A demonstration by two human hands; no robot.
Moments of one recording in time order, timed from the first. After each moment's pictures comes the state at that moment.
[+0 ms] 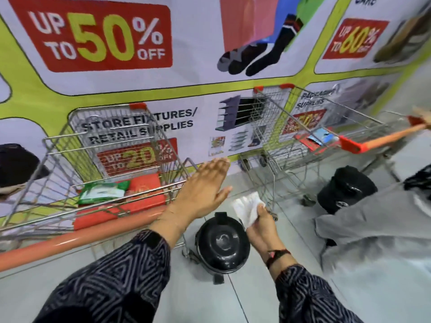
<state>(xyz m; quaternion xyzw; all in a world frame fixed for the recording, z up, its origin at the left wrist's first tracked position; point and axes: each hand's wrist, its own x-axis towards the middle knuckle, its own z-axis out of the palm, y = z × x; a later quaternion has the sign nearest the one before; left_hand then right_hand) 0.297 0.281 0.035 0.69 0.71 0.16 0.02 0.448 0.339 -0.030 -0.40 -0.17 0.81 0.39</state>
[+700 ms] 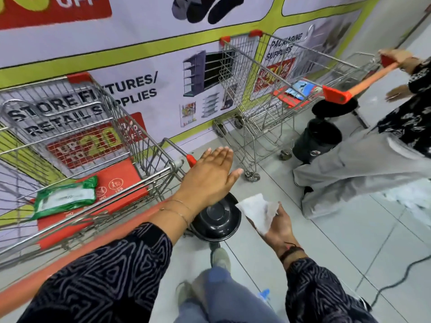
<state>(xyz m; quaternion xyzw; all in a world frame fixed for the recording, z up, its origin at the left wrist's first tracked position) 0.300 0.314 0.009 0.75 0.64 0.10 0.12 0.502 0.333 -0.105 -0.44 0.03 0.81 0.40</state>
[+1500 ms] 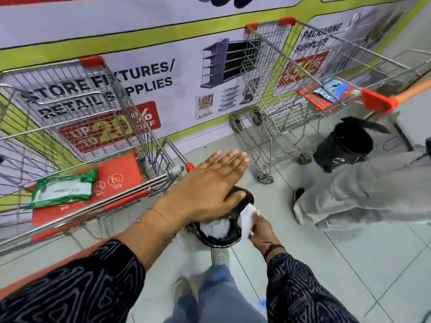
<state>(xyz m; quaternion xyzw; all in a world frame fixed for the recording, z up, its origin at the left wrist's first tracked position) 0.288 0.326 0.016 0.79 0.59 0.08 0.15 0.470 0.376 -0.186 -0.60 -0.16 0.73 0.27</state>
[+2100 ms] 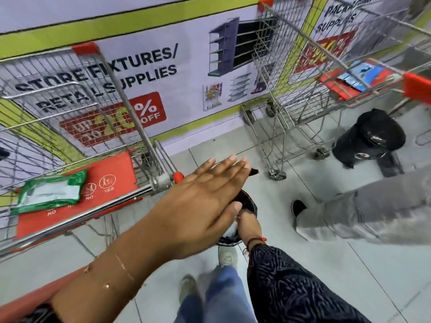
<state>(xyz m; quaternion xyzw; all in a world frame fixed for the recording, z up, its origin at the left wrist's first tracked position) 0.288 0.322 0.016 0.76 0.61 0.13 0.19 0.439 0.406 -0.265 -0.58 -0.74 0.33 -0.08</state>
